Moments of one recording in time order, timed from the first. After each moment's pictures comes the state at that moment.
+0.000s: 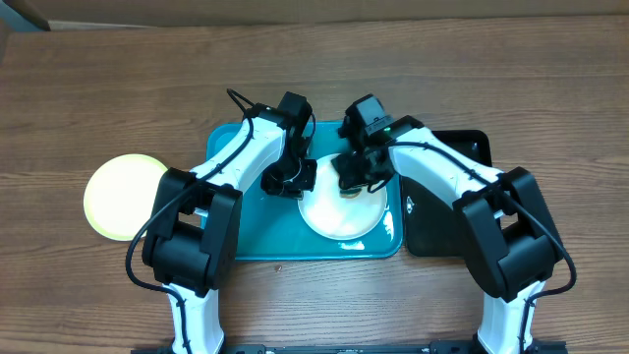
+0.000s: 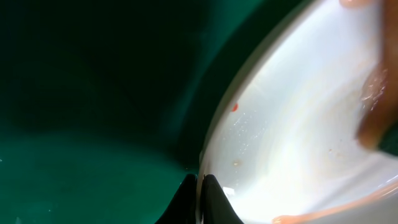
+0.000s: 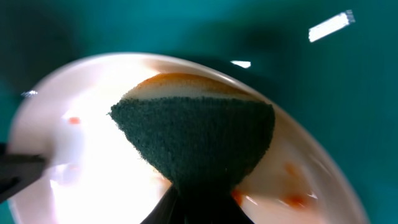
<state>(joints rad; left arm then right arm) -0.38 2.06 1.44 -1.02 0.20 -0.25 0.51 2.04 1.38 -0.68 -0.27 0.23</state>
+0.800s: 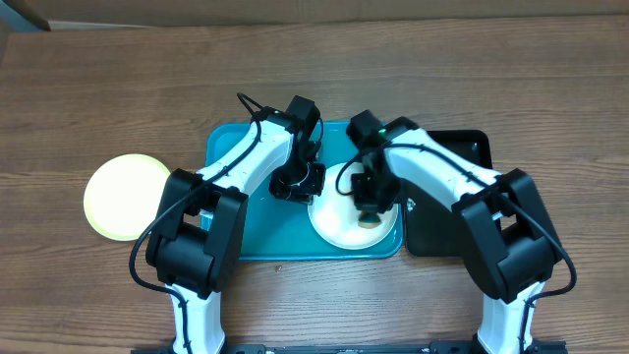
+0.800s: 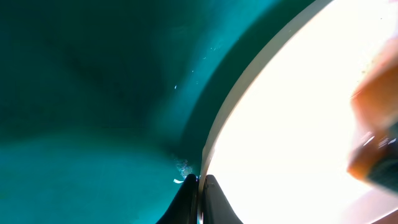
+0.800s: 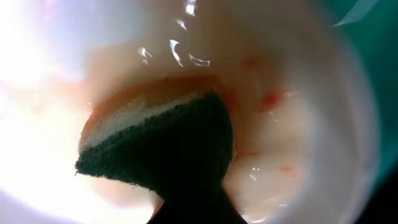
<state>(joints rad) -0.41 2.06 1.43 -1.02 0.25 -0.24 0.50 2.04 1.39 -1.02 -0.16 0.44</state>
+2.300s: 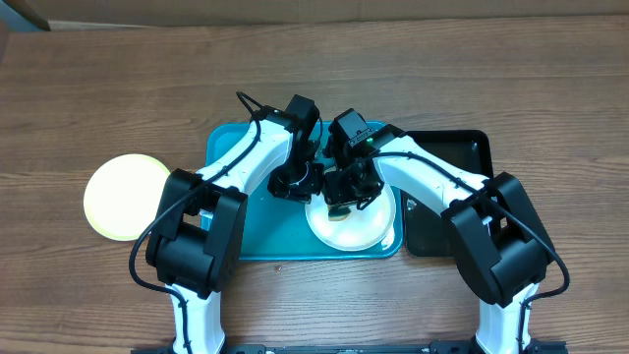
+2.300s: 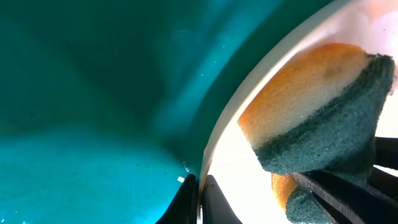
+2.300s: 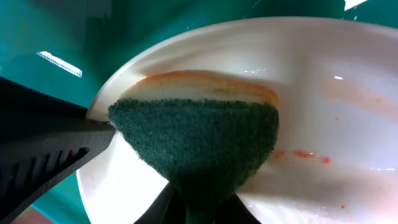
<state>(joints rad) -0.41 2.06 1.44 -1.02 0.24 -0.24 0.58 2.04 1.38 -0.77 -0.35 0.26</state>
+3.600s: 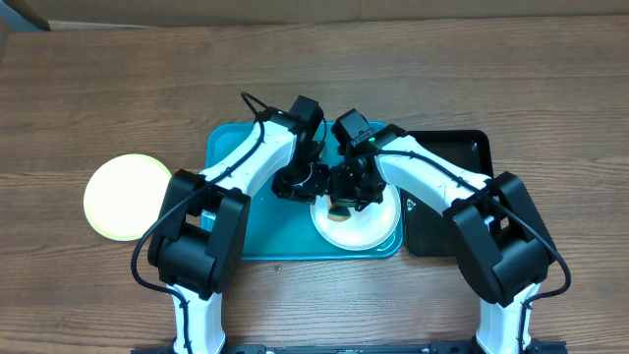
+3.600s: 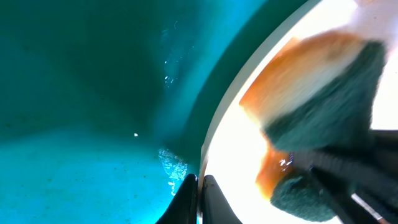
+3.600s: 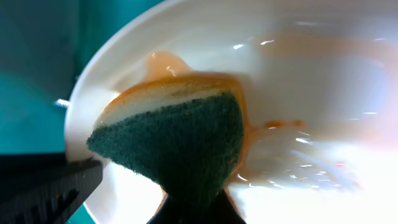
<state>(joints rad) -0.43 2.06 1.44 -1.01 0.26 -0.23 0.56 2.04 1.37 -0.80 -0.30 0.59</state>
